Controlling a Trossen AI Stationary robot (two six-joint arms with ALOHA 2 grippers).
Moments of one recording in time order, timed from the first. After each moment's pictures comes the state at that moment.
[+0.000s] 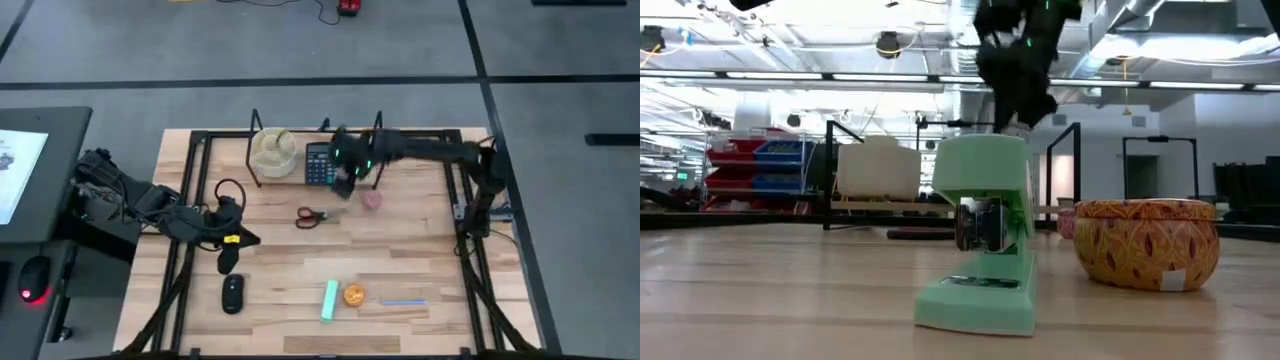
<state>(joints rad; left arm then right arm) -0.53 0.93 1.00 -0.54 -0.44 -0.73 -0.35 1.84 1.63 -1.01 0.01 0.27</state>
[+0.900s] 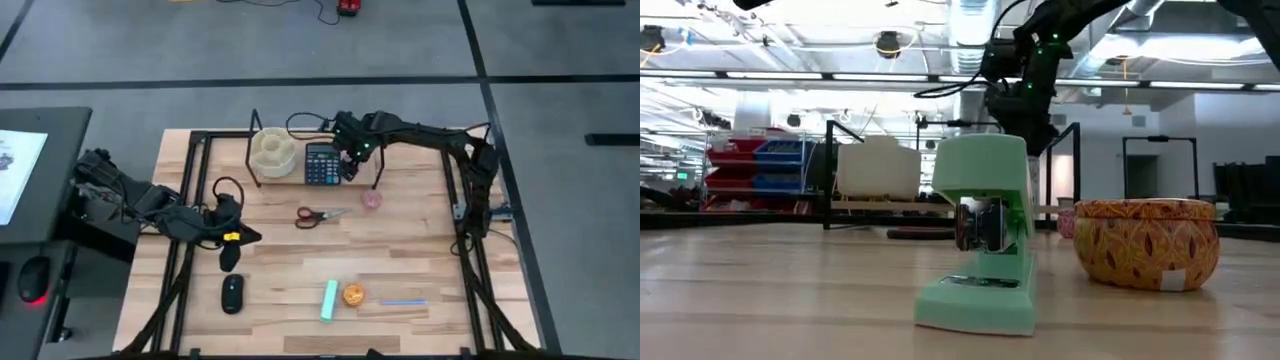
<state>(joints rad) -0.53 0.93 1.00 -0.52 -0.49 -0.73 -0.44 1.95 1.62 -0.97 -0.04 0.08</state>
